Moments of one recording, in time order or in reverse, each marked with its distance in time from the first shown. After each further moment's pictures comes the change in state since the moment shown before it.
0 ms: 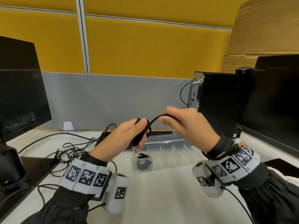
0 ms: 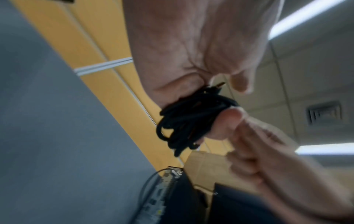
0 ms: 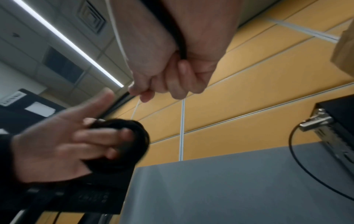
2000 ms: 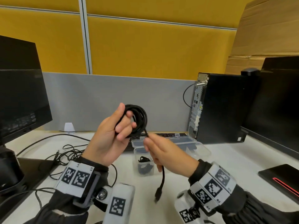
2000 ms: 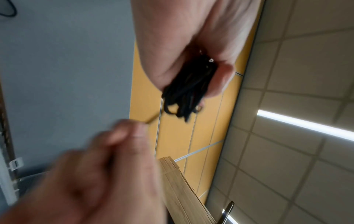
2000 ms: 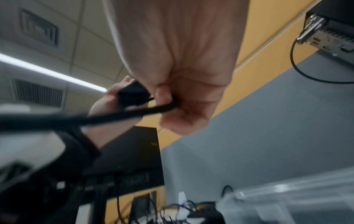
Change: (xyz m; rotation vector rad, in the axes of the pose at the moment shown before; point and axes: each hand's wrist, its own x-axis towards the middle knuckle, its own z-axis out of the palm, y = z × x) left_hand 0.004 0.007 -0.009 -0.916 0.290 0.027; right_hand -0.011 -0.024 0.062 0.651 -0.380 0.318
